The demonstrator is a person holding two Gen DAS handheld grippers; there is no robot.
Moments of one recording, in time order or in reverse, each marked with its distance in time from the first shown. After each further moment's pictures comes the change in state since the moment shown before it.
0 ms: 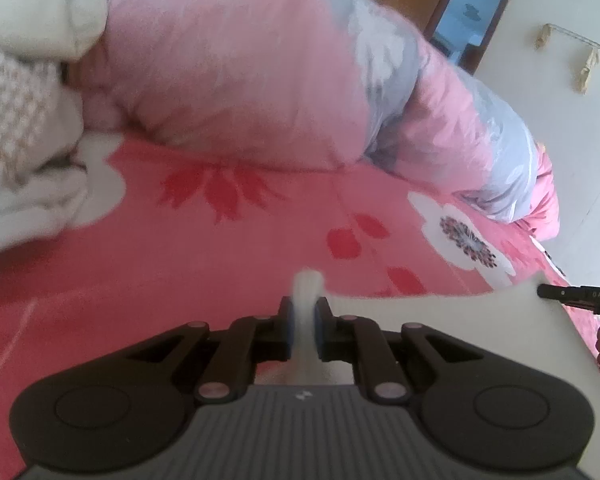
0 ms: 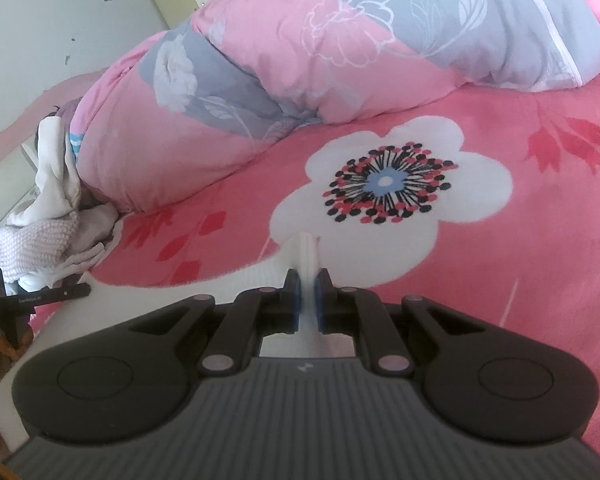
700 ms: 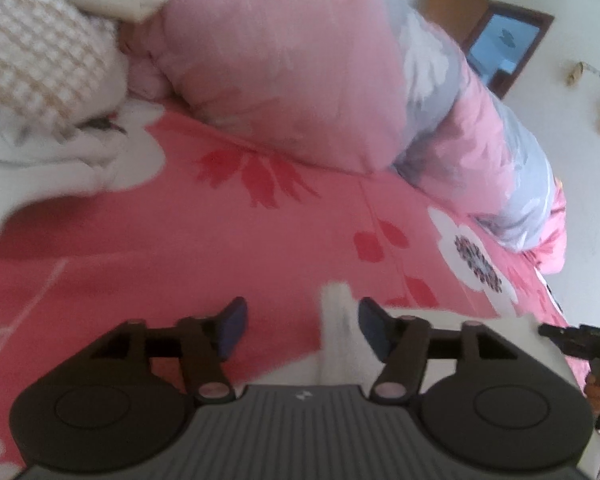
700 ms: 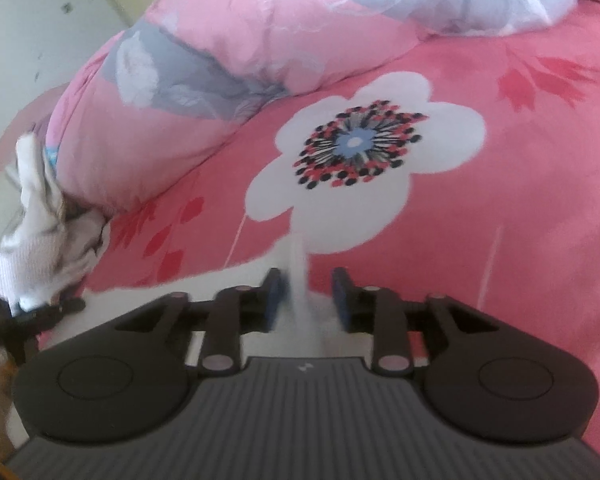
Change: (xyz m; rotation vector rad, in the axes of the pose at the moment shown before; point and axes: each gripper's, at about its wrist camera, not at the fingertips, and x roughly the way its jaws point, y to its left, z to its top) left arm -0.018 0.022 -0.004 -0.136 -0.041 0.020; right arm -0.002 -0.022 -0.009 0.177 0.054 -0.028
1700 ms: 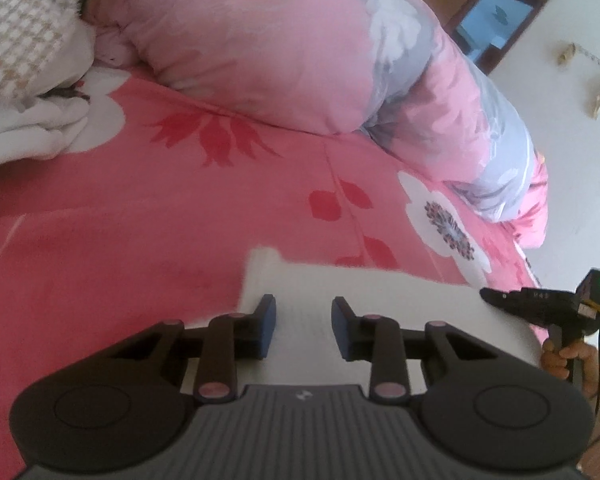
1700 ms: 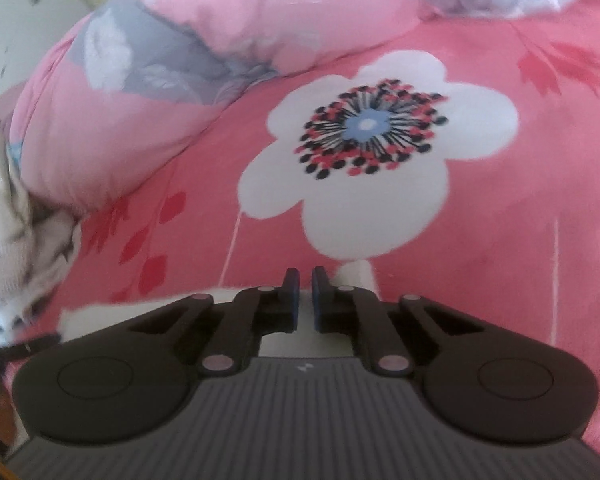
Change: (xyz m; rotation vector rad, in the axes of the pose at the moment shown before) left arm 0.001 -0.029 -0.006 -0.029 0.136 -0.059; right arm 0.044 0.036 0.004 0.041 0.043 -0.100
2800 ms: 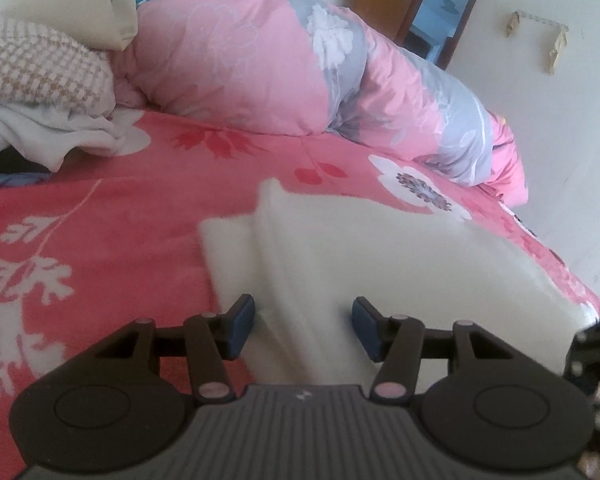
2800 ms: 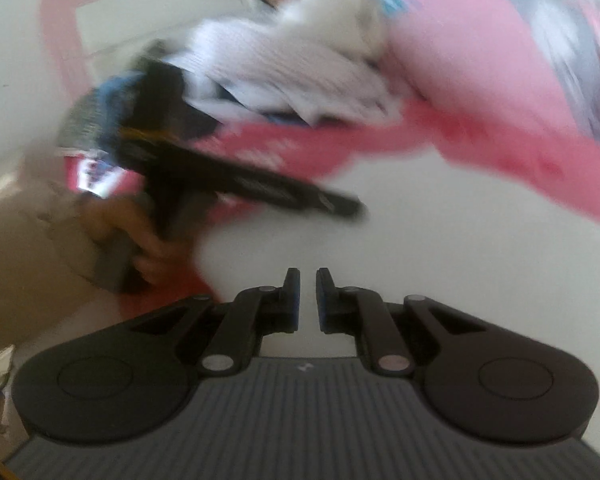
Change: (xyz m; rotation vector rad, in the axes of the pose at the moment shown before) left arm -0.078 -0.004 -0.095 0.237 -0.113 0.022; right arm -0.091 0.269 -0.251 -0.826 0.057 0.392
